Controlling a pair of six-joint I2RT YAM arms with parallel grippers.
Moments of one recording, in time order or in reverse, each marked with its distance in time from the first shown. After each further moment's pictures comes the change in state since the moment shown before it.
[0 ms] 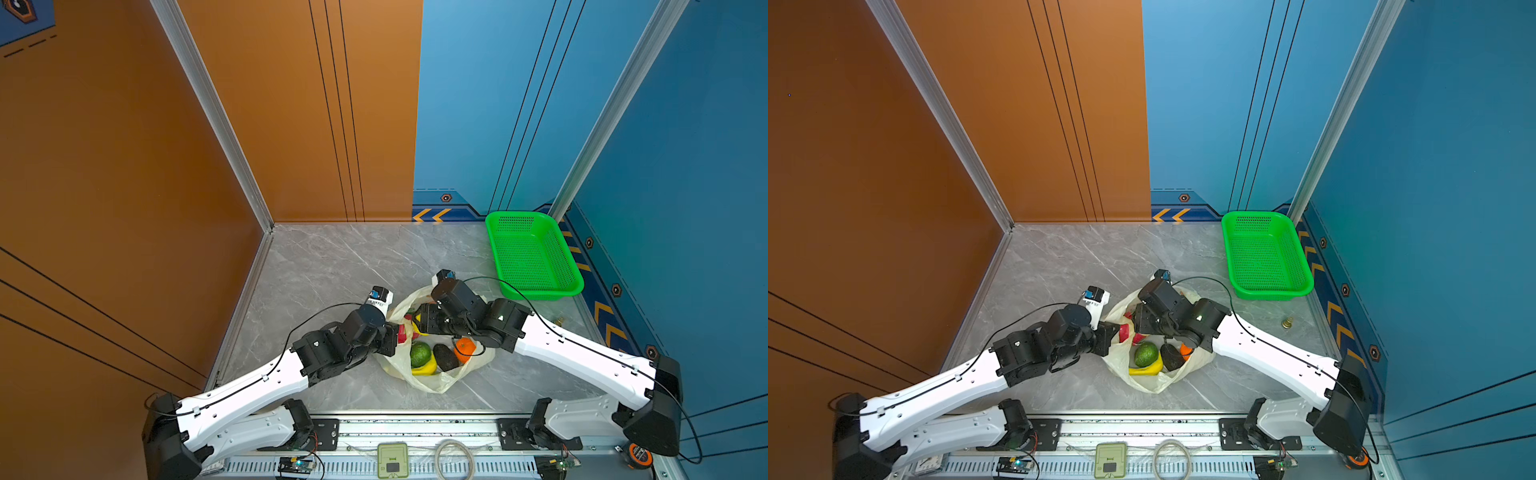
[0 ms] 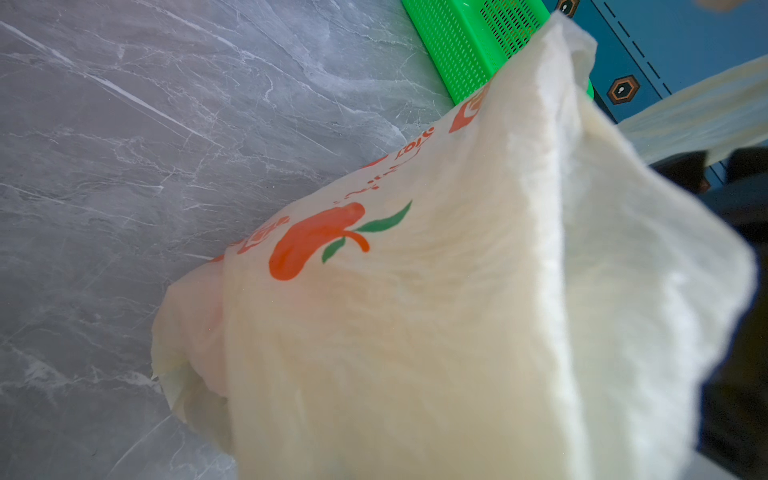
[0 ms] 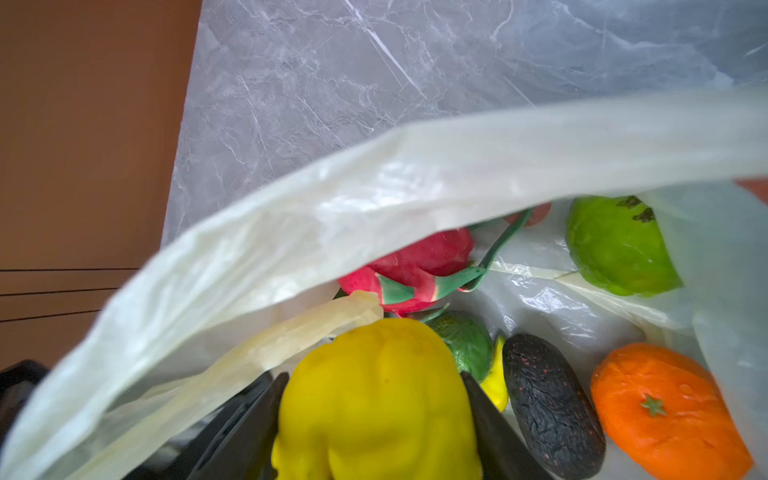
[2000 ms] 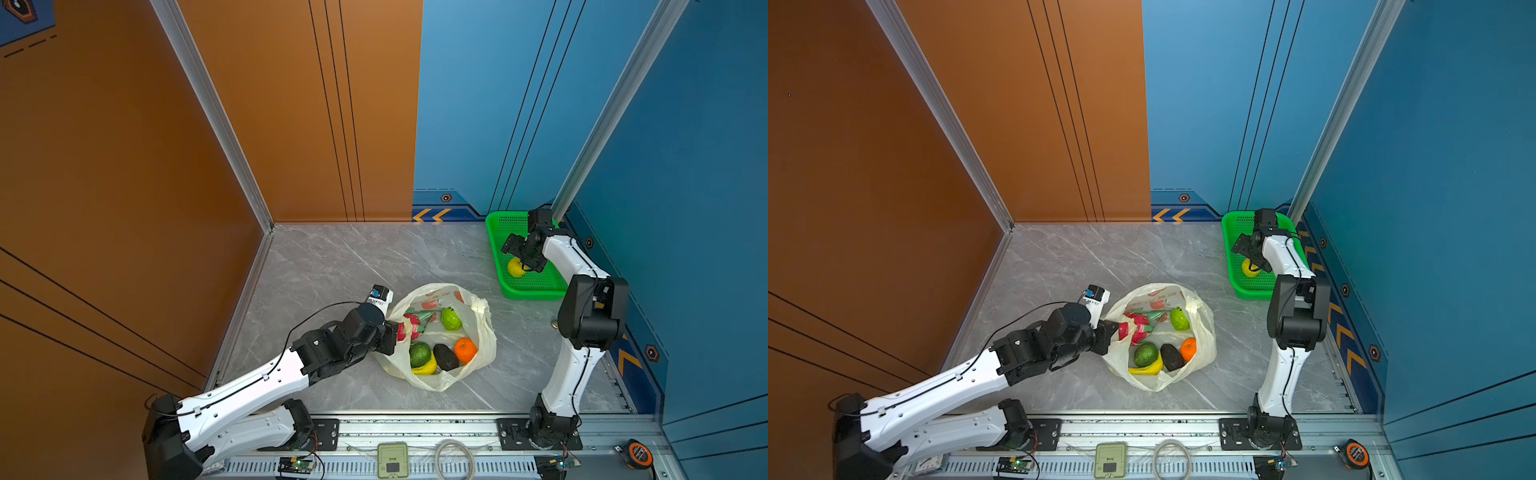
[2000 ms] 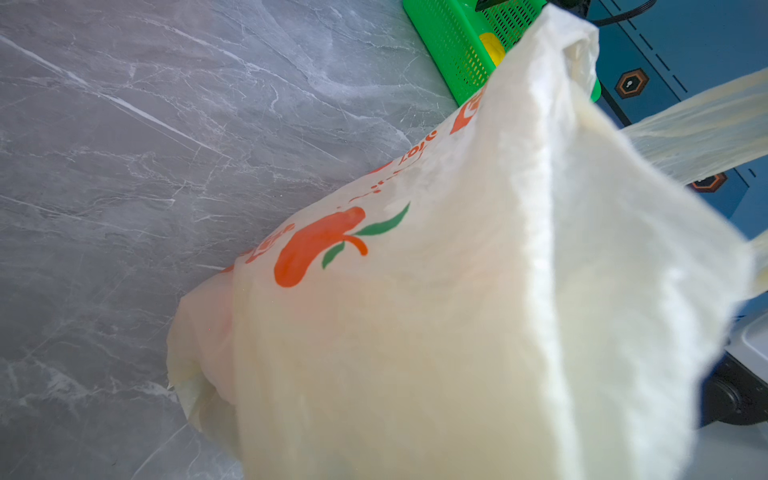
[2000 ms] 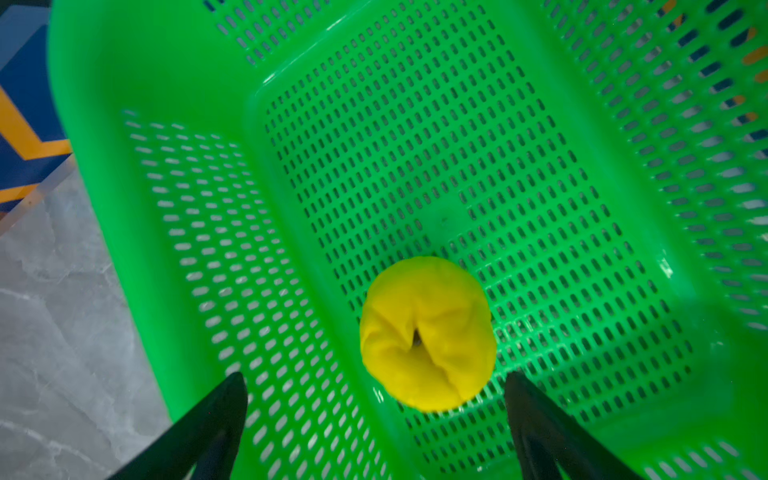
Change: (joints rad) left arm 0.010 0.004 0.001 0.000 -0.006 0.051; right arm -1.031 0.636 0.435 0.003 -0.074 -0.396
